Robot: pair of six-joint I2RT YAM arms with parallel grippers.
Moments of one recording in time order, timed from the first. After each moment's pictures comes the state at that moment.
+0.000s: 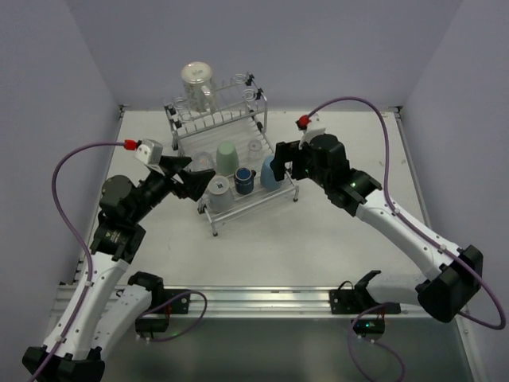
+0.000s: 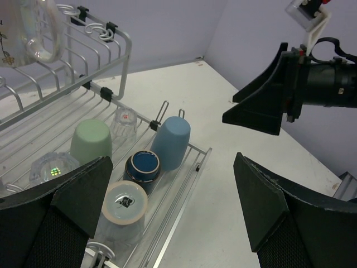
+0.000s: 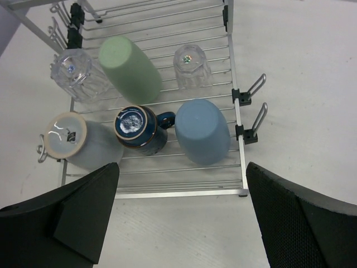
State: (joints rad) left arm -0.27 0.69 0.75 -0.01 0.42 -0.34; right arm 0.64 1.23 1.13 -0.31 0.13 0.29
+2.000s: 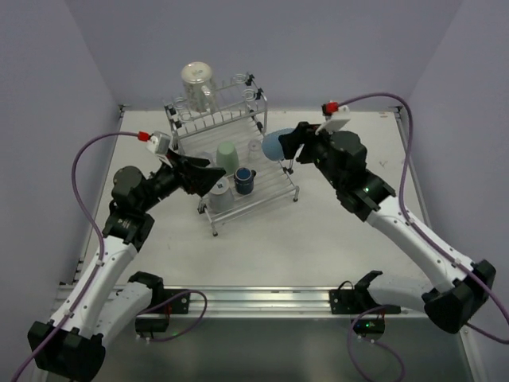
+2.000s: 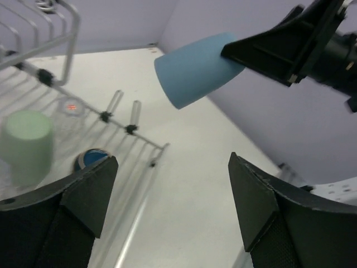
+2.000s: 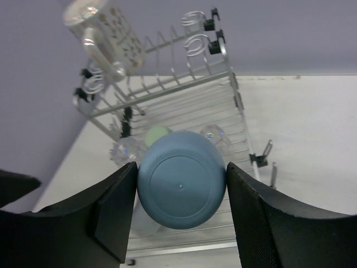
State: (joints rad) left arm -0.27 0.81 0.73 0.14 0.55 -0.51; right arm 0.65 1.22 1.20 -0.15 0.24 0.37
